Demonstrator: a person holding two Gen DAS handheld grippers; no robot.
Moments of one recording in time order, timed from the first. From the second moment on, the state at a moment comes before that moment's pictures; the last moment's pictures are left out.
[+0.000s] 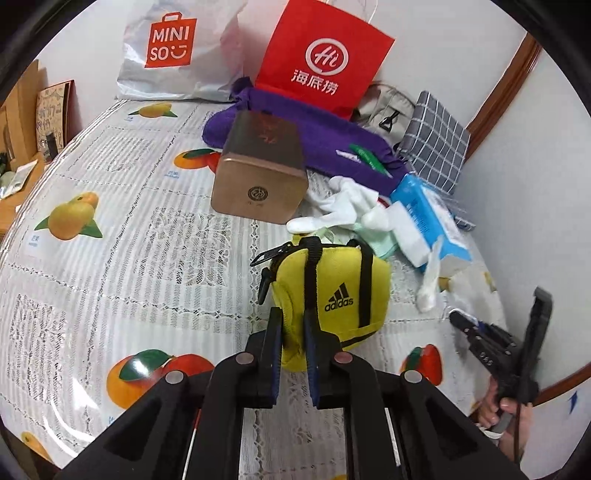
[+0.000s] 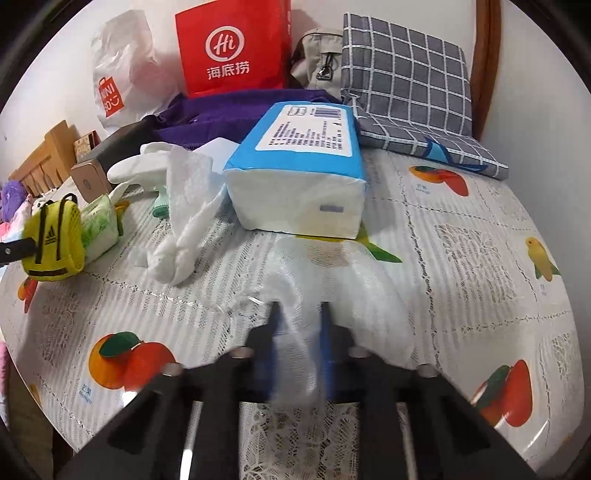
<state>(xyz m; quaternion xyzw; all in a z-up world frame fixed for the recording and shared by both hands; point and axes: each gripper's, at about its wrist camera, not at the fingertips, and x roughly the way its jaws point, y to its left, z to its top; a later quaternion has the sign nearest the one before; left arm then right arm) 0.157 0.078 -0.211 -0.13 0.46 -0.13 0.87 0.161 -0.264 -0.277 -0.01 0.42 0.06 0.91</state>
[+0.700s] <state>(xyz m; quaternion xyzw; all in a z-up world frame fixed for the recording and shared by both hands) 0.142 0.086 -0.171 -0.14 0.43 -0.14 0.88 0.133 -0.262 -0.230 0.01 0.41 0.07 0.91</state>
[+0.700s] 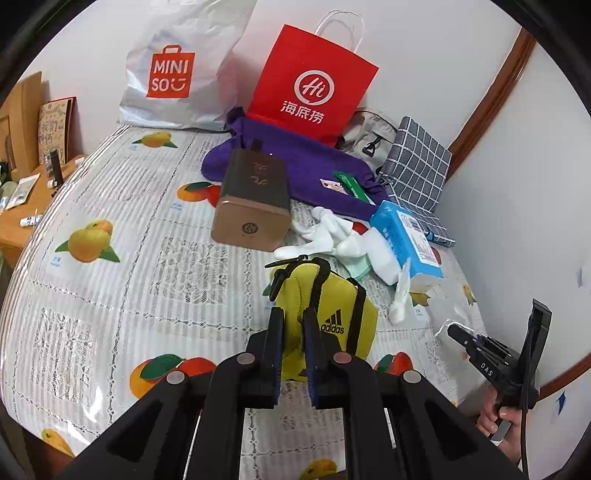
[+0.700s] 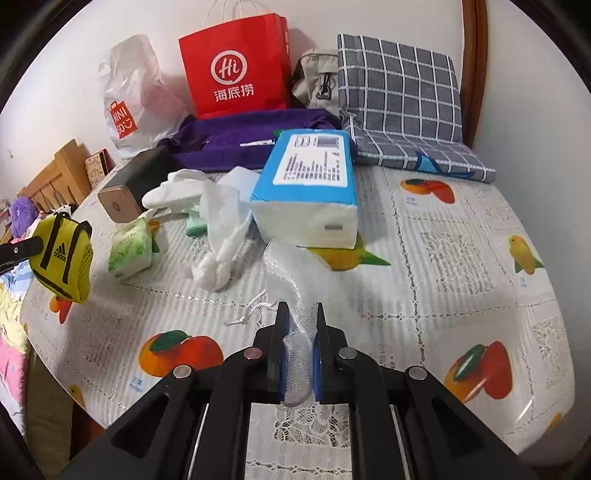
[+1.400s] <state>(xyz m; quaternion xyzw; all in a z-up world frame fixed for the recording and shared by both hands) 0.169 0.092 -0.130 -0.14 0.40 -0.13 0.90 0.164 -0.244 -0.155 0.00 0.36 0.08 0.93</state>
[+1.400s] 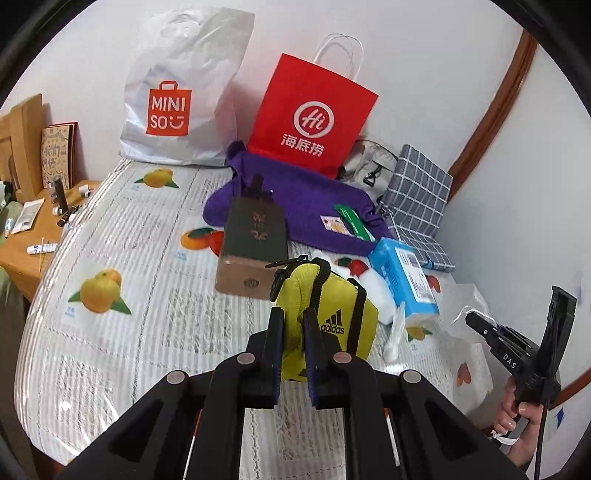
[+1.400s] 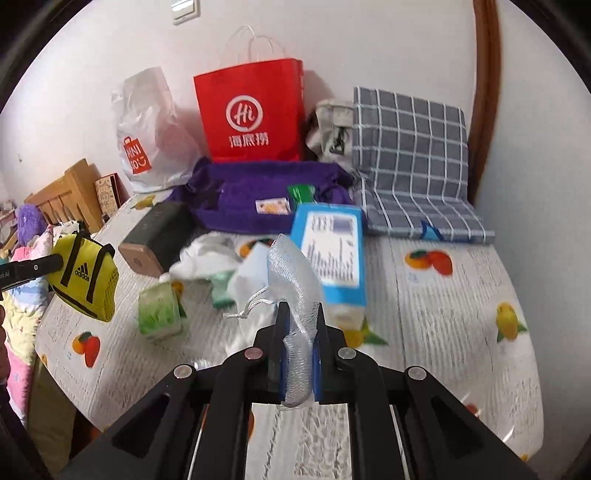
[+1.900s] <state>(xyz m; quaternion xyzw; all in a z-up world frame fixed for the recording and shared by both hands) 0.220 0.095 -0.118 -0.15 0.40 -0.12 0.90 0.223 -0.225 -0.136 -0.01 0.36 0.08 0.93</state>
